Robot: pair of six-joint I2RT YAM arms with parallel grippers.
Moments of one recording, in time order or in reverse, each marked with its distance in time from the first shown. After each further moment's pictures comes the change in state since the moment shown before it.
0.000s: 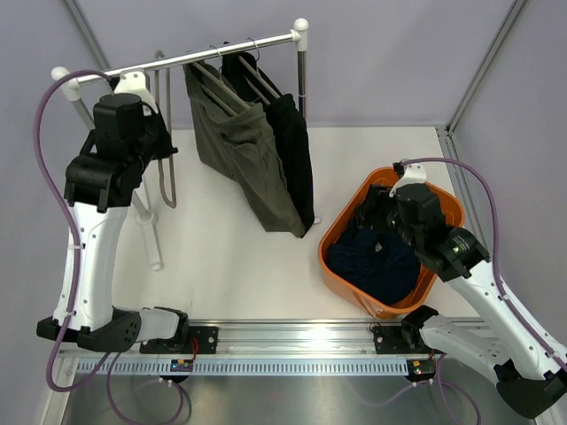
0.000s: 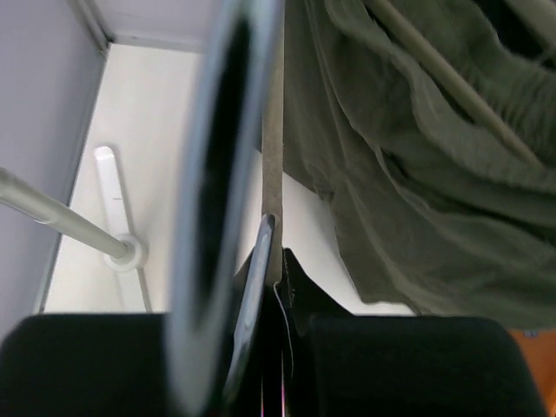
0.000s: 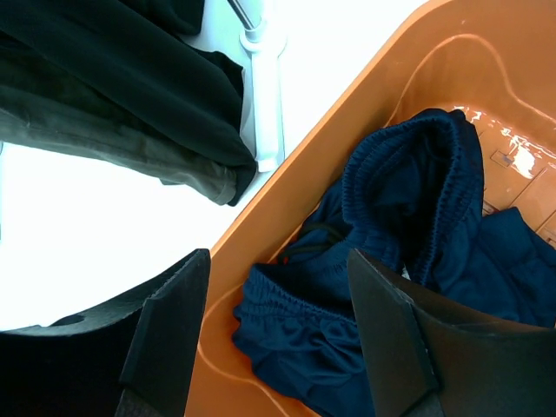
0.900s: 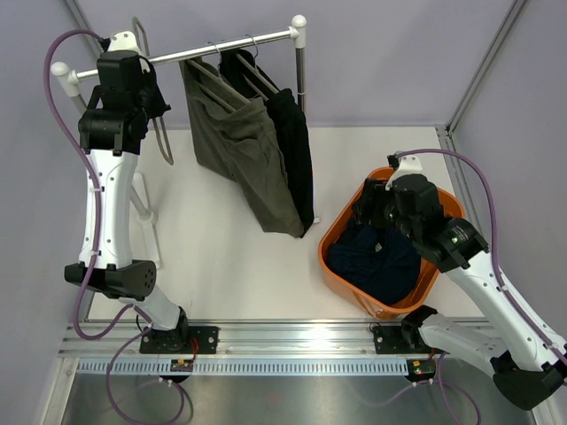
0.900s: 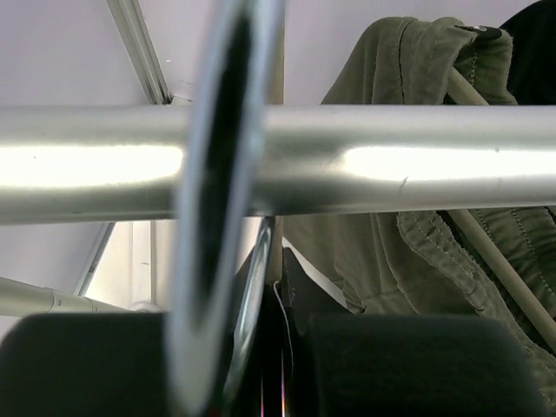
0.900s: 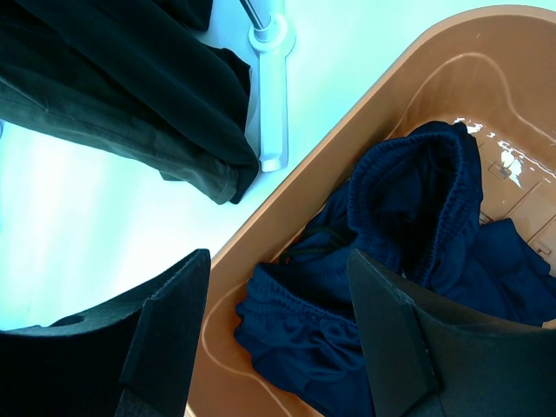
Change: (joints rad) left arm 0.146 0.341 0.338 0.069 -0.035 0.005; right arm 0.000 0.063 0.095 -0.050 -0.027 -0.042
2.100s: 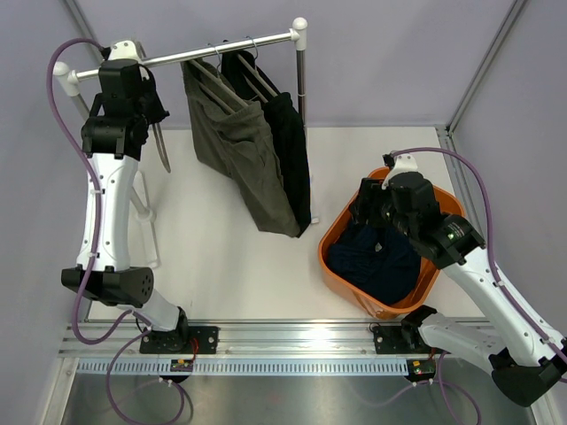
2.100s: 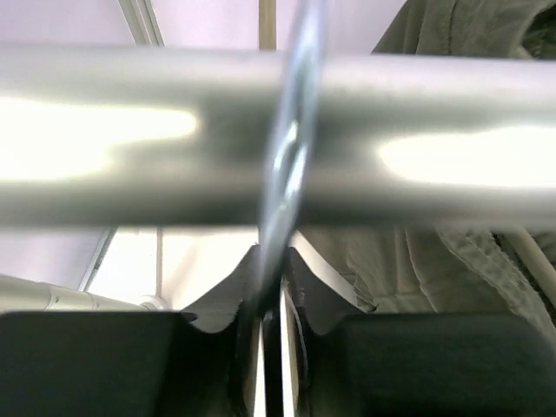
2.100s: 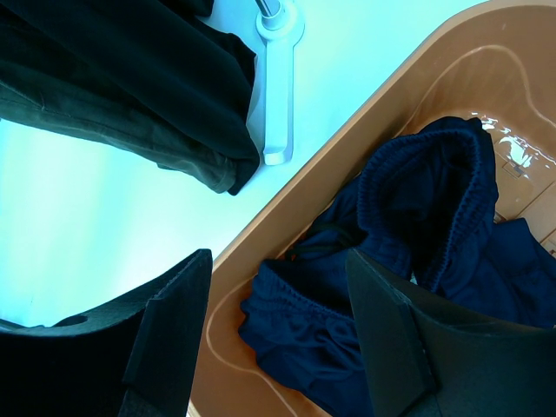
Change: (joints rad) left arm 0.026 -0.043 -0.150 0.094 0.008 0.014; right arm 0.000 0.031 0.006 0.001 -0.026 0.001
